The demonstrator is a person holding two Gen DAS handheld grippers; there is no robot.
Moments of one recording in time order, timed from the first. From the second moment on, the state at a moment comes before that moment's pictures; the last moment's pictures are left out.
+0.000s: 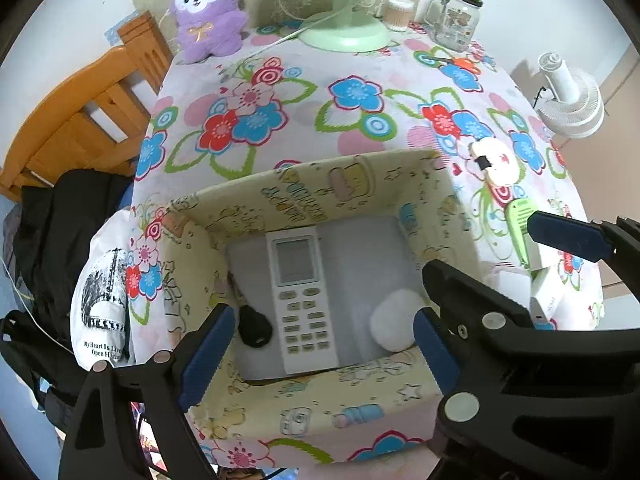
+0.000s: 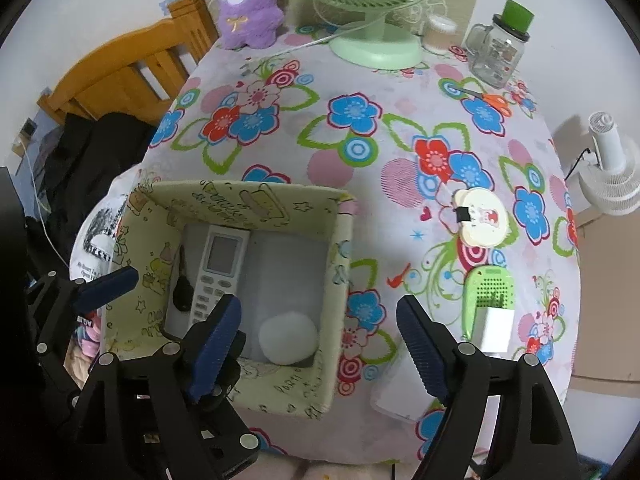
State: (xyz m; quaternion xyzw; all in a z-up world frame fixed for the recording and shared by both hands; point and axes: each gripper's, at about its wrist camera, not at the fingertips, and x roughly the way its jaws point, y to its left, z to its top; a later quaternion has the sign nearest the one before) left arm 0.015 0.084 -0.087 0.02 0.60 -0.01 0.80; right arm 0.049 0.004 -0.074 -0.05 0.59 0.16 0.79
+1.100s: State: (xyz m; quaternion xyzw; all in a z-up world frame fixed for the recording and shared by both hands) left arm 0.022 -0.006 -0.024 0.00 0.55 0.00 0.84; right arm 0.050 -0.118 -0.006 -0.04 0.52 0.15 0.84
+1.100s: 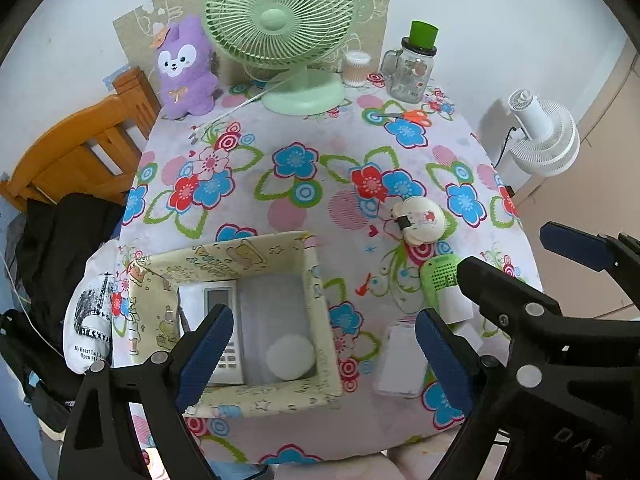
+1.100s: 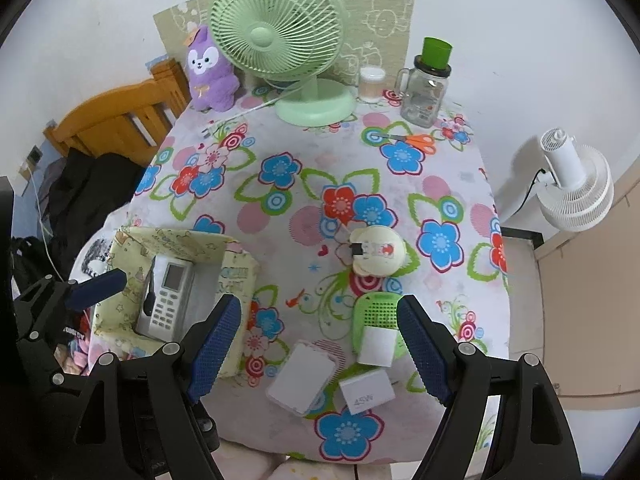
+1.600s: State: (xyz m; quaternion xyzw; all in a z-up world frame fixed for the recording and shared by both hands) left arm 0.018 -0.051 -0.023 -0.02 0.53 0.02 0.85; right arm 0.053 -0.179 -0.008 -0.04 0.49 0.16 0.86
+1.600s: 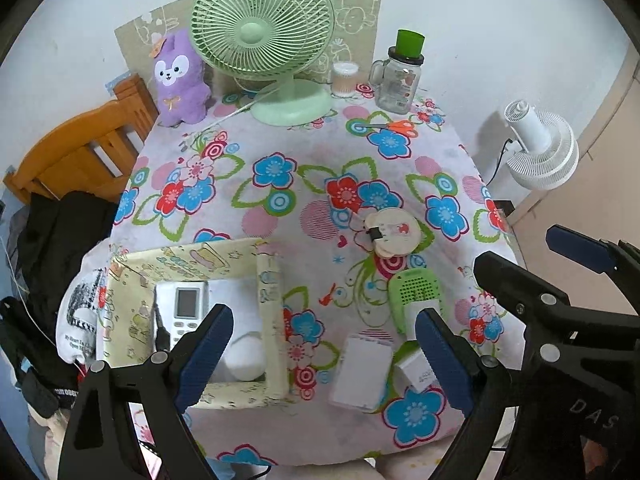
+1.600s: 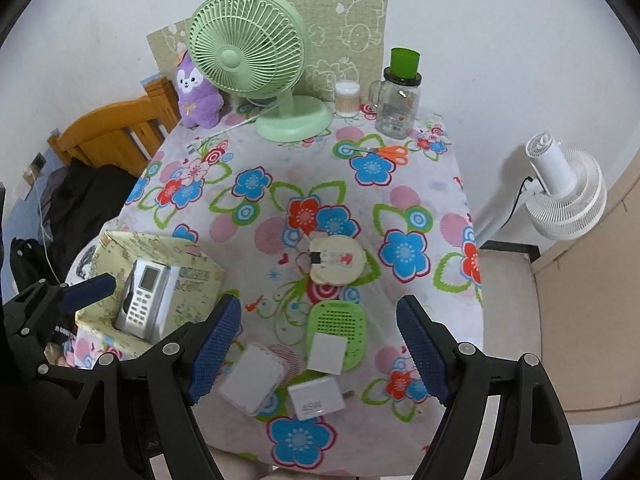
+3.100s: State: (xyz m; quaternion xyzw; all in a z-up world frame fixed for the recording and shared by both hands) left arm 0.015 -0.108 -0.141 -0.05 0.57 0.05 0.82; right arm 0.066 -0.233 -0.133 -0.06 0.54 0.20 0.82
